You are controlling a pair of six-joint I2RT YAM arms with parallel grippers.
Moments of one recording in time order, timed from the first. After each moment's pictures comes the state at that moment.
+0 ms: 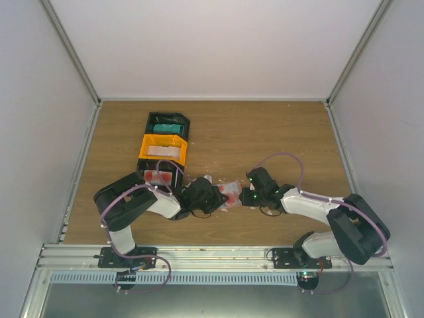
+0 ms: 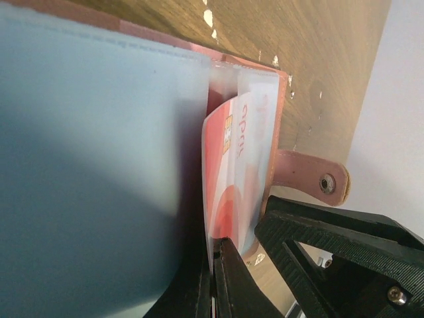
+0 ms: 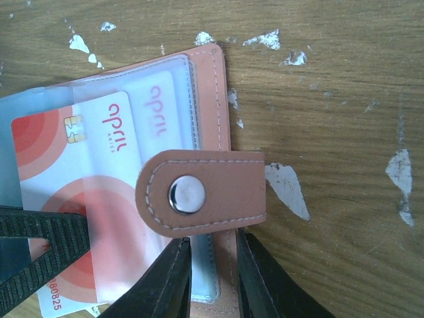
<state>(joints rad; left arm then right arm) -0.91 1.78 0.57 0.58 0.16 -1.42 0.65 1.35 0.50 -0.17 -0.11 0.63</state>
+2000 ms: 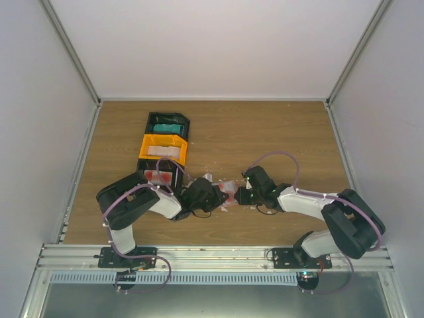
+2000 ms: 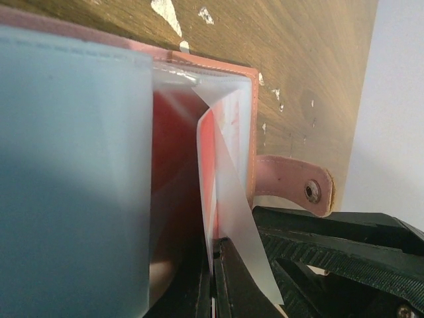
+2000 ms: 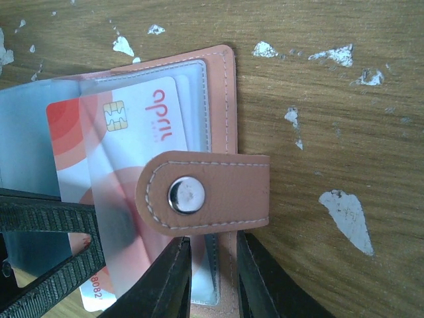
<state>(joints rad) -0.92 1.80 0.57 0.64 0.12 -1.35 0.66 1.42 0.52 -0.10 -0.16 0.60</state>
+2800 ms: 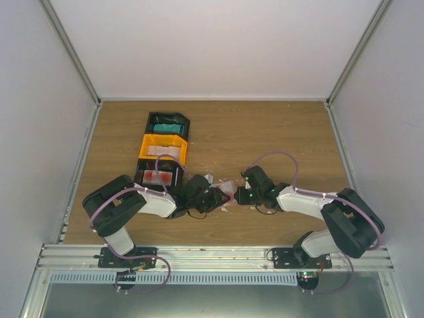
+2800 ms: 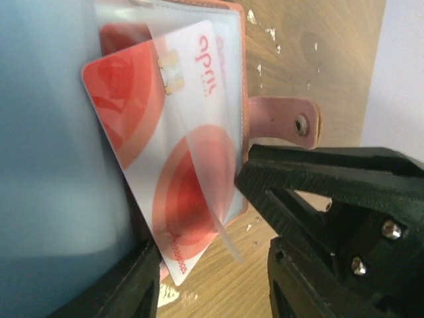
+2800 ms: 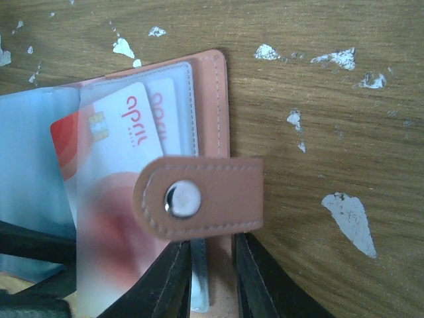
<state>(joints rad) -0.89 1.69 0.57 0.47 0.24 -1.25 0.67 1.42 0.53 -0.11 -0.14 0.61</state>
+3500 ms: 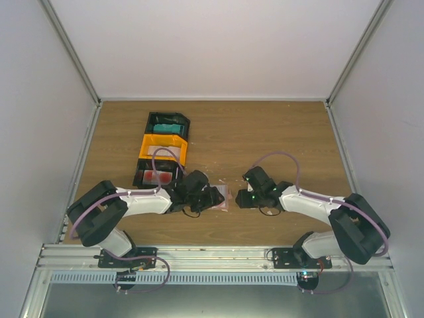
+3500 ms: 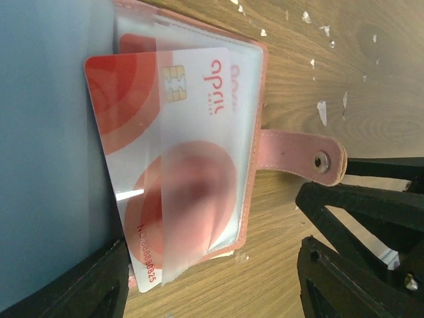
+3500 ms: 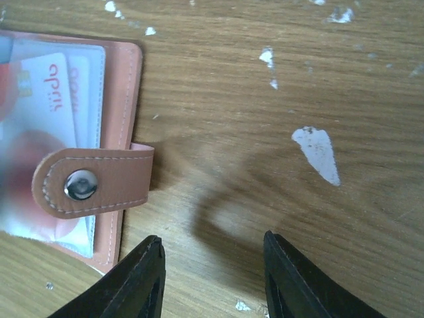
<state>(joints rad) -0.86 1.54 0.64 0.06 0.20 -1.13 0.68 1.35 0.56 -0.29 -0.12 0.59</state>
